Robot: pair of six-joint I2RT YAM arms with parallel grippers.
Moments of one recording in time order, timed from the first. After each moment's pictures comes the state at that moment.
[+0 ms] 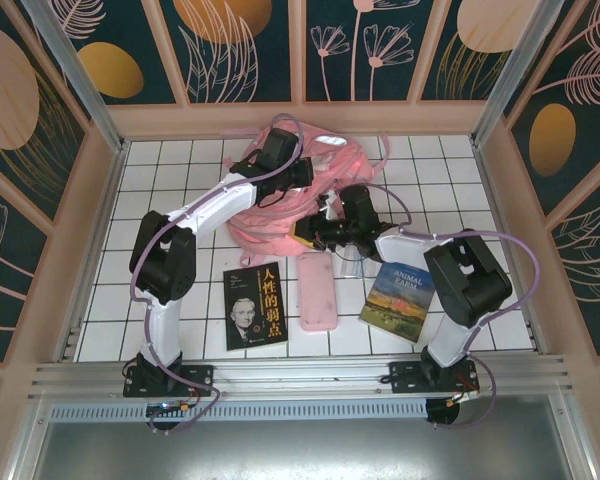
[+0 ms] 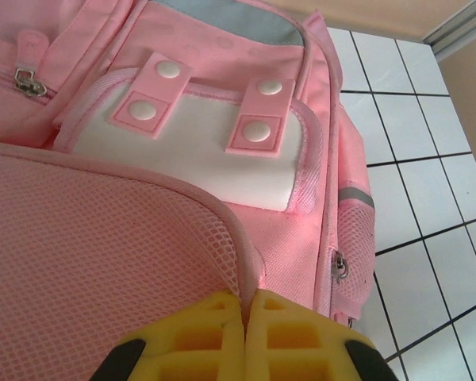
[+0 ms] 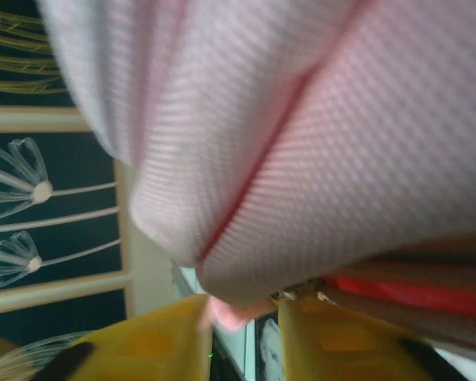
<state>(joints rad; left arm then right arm) -0.58 2.03 1.71 -0.35 0.10 -0.58 0.56 1.70 0.89 0.22 -0.72 0.97</state>
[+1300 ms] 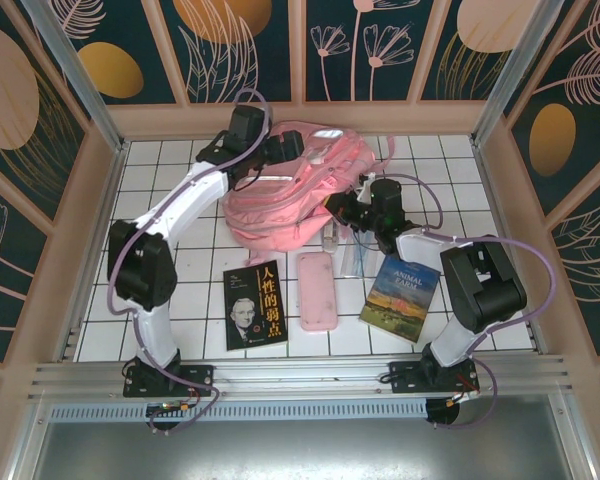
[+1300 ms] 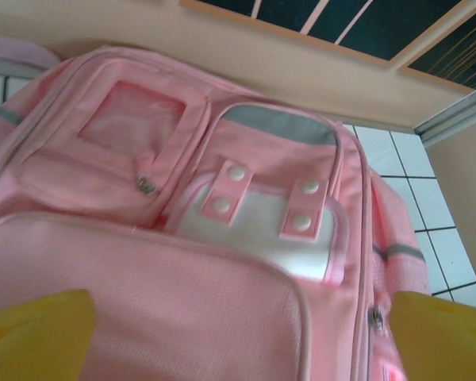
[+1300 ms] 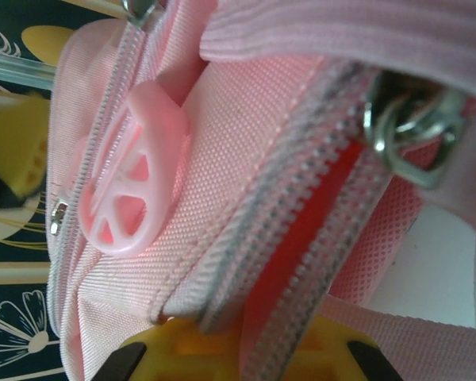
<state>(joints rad) -0.46 1.86 1.69 -0.41 0.08 -0.56 0.40 1.65 0.82 0.47 -0.50 1.05</state>
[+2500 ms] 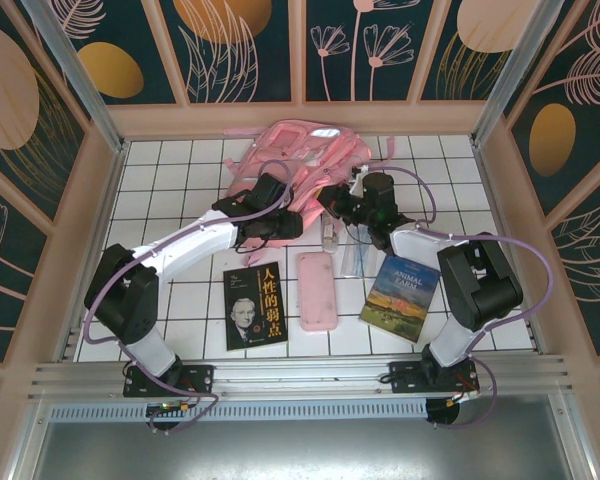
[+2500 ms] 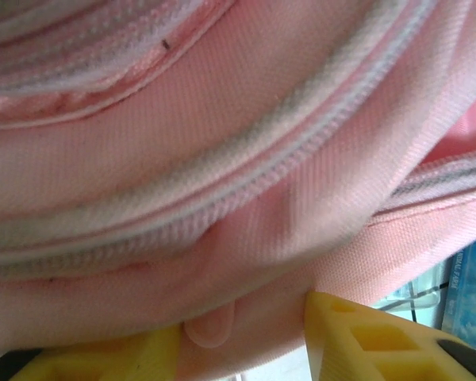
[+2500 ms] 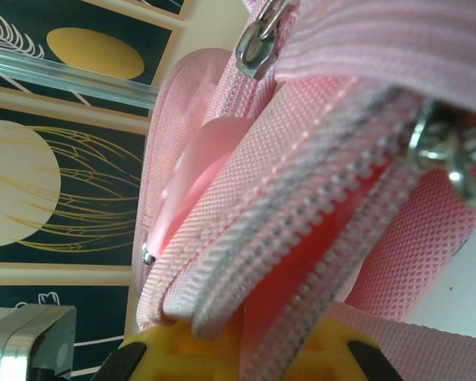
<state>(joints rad) -0.68 1.70 1.27 -0.53 0.04 -0.63 0.45 1.67 0.89 0.46 -0.47 1.07</state>
